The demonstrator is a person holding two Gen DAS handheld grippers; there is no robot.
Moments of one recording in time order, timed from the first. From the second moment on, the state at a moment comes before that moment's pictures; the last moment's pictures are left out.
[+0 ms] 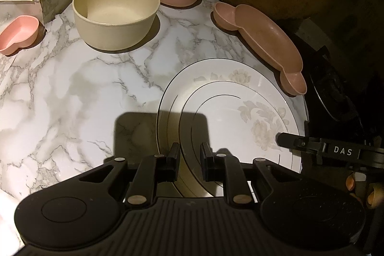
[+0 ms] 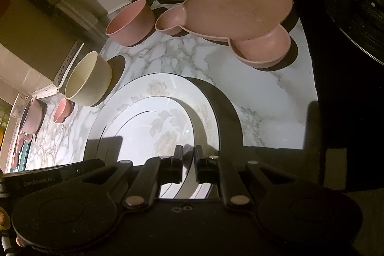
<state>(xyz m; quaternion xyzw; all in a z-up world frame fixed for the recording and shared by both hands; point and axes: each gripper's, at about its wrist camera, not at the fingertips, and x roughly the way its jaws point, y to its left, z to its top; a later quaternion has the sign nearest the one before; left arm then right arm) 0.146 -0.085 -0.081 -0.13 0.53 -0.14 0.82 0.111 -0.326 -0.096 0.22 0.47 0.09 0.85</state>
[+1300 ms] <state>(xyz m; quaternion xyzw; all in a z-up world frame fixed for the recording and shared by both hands) 0.111 -0.078 -0.031 -0.08 0.46 -0.17 0.87 0.087 -0.291 -0.059 0.14 0.42 0.11 0.89</state>
